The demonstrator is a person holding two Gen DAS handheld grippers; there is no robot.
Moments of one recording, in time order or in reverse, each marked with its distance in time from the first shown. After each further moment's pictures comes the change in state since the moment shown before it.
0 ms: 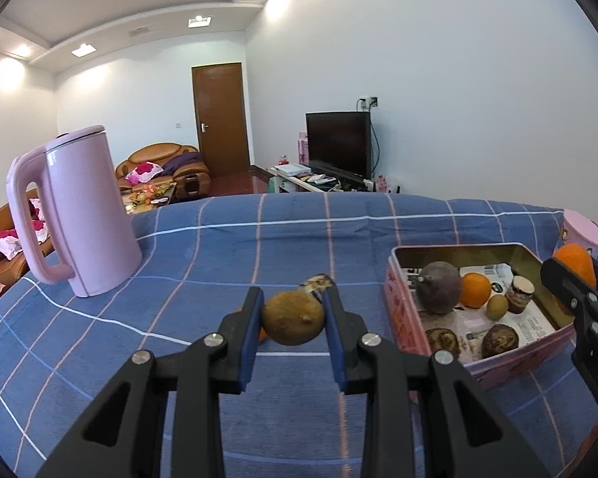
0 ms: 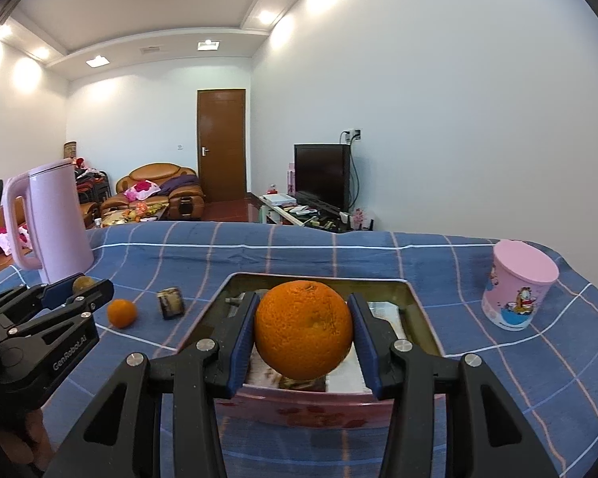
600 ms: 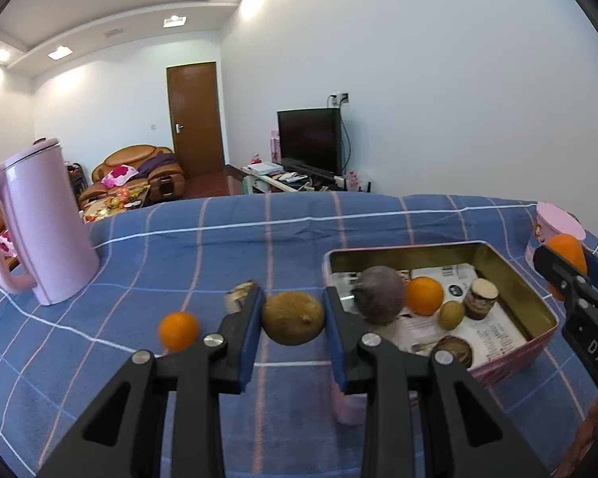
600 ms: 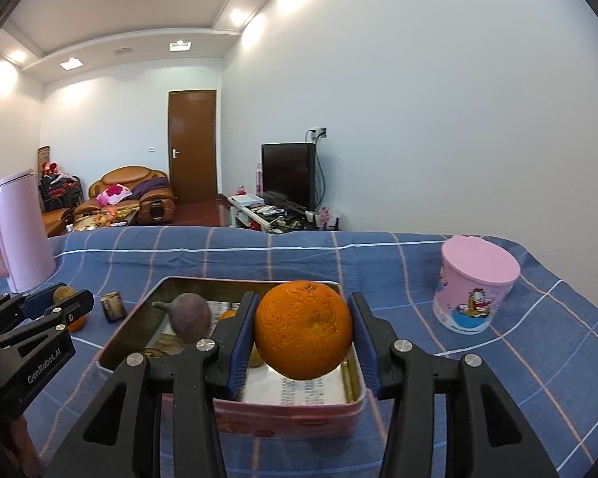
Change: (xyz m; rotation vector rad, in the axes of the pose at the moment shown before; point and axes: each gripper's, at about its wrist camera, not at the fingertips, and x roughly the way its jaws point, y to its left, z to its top) left arm 0.007 -0.054 0.006 0.035 0.008 -0.085; right arm 0.006 -0.053 0.002 0.031 0.005 -0.103
